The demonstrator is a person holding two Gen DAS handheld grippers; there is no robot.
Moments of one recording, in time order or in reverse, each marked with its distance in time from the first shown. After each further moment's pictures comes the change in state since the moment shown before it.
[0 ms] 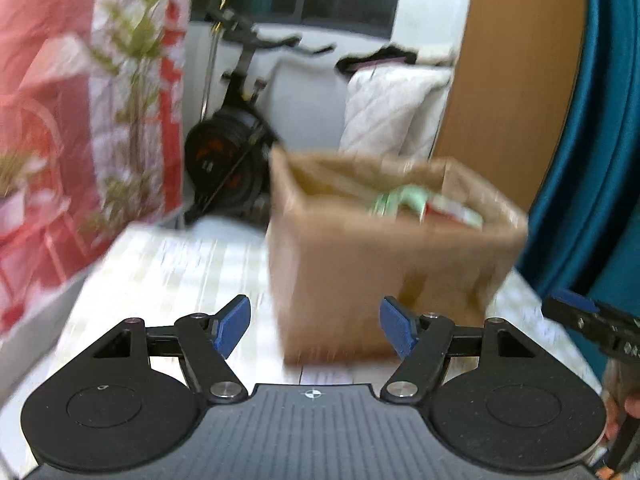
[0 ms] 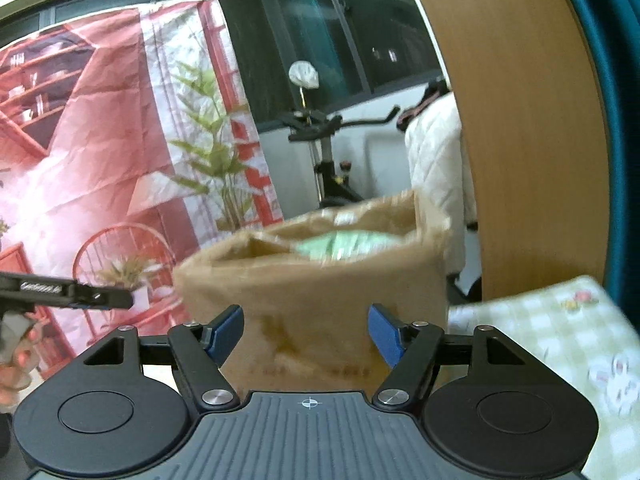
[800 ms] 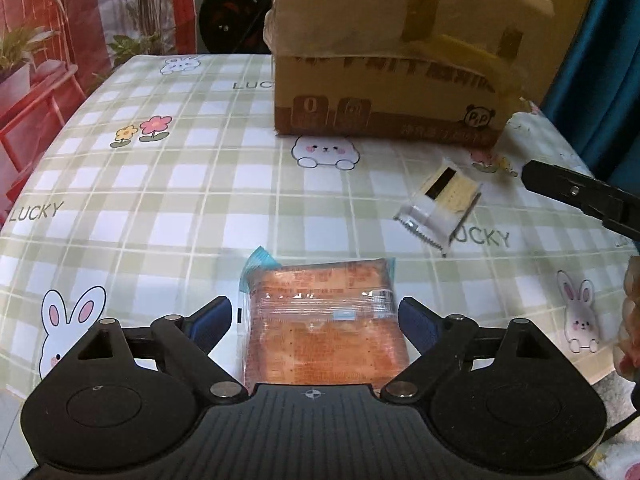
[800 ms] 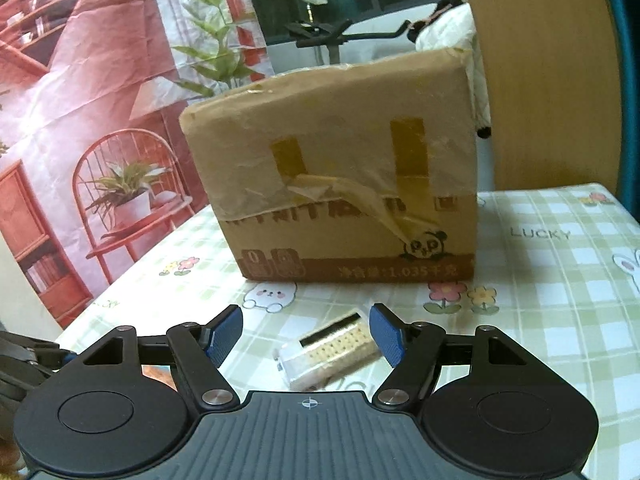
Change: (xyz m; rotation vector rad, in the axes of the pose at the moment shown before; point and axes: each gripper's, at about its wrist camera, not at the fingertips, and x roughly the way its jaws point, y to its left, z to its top) left arm 0.037 -0.030 -0.145 -0.003 0.343 0.088; right arm 0.015 0.021 -0.098 -0.017 0.231 -0.005
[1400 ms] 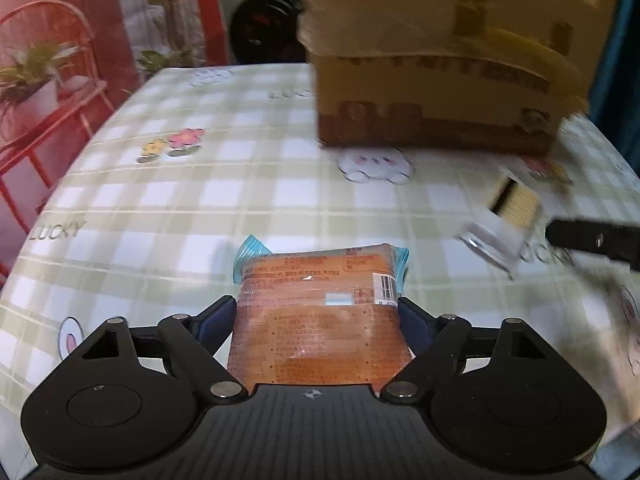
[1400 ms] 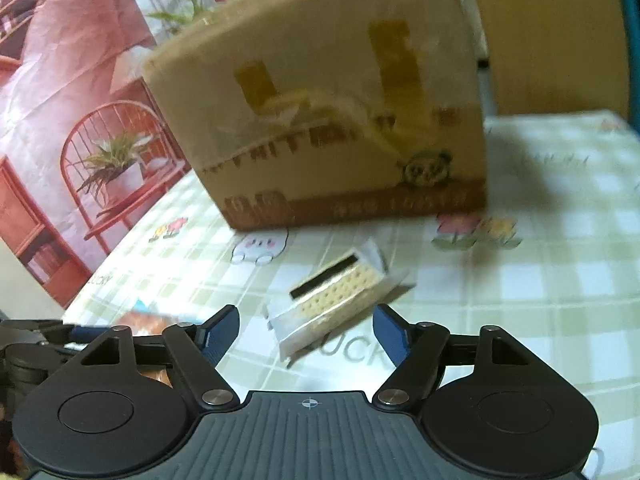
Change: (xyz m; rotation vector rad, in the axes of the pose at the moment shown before) left arm 0.029 0.011 0.008 -0.007 -0.054 0.129; right arm 0.048 -0.019 -0.014 0.105 0.177 0.039
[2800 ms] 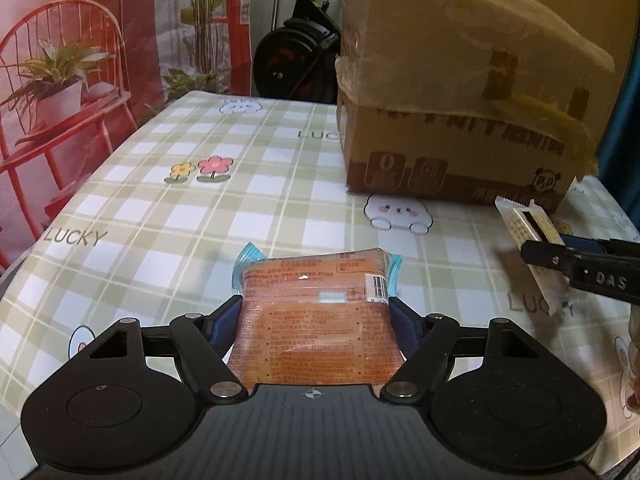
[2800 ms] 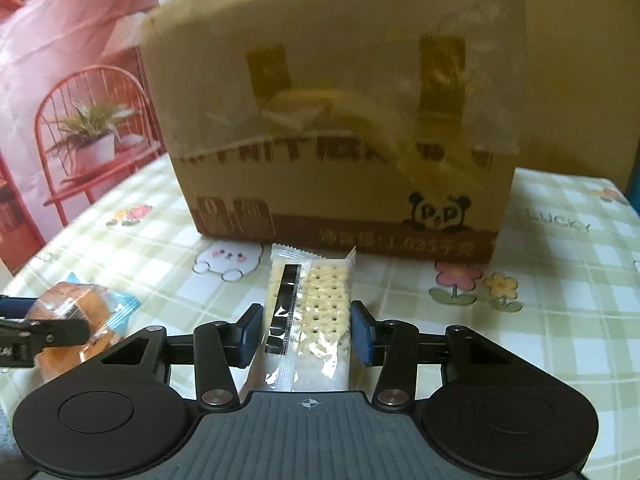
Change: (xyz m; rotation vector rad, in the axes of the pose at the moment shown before) left arm -0.009 0.020 0.004 -0.088 -0.127 -0.014; right arm 0.026 0.020 0.017 -0.196 -0.054 -0.147
